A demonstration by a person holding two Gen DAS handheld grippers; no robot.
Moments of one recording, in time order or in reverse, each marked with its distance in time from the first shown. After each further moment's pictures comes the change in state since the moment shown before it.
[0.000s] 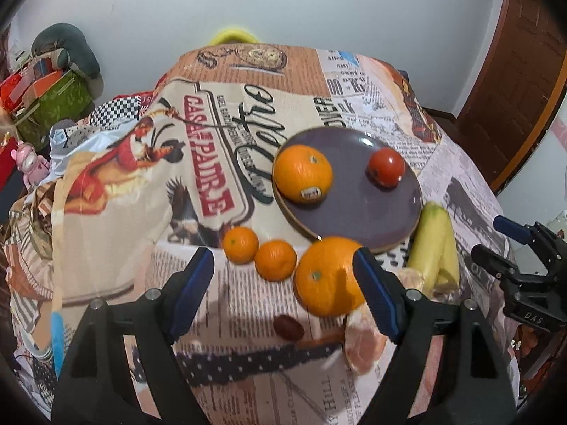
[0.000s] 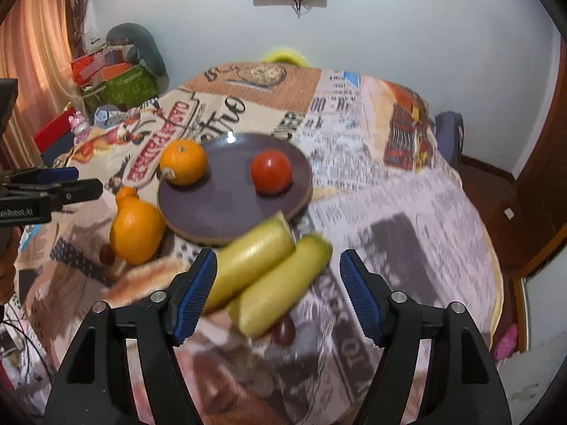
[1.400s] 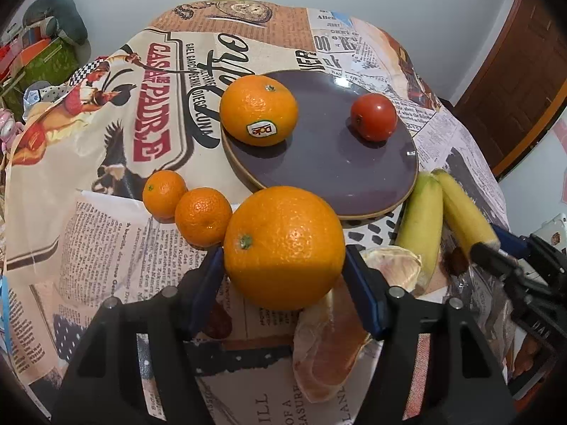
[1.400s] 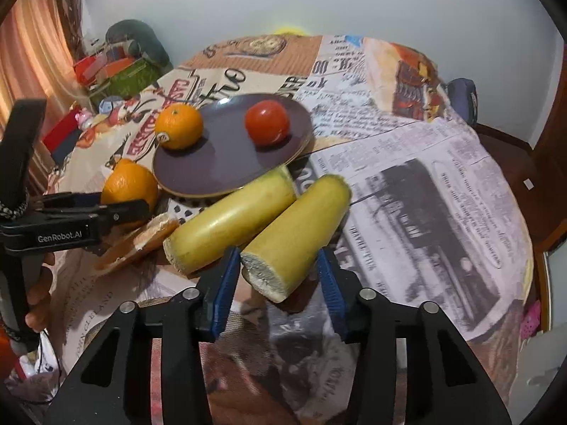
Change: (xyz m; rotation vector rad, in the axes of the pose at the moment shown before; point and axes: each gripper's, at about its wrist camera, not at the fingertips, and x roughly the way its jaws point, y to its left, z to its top) left arm 0.060 -0.036 -0.025 -0.059 0.104 -0.057; right arm 0.009 -0.022 -0.023 0.062 0.042 0.087
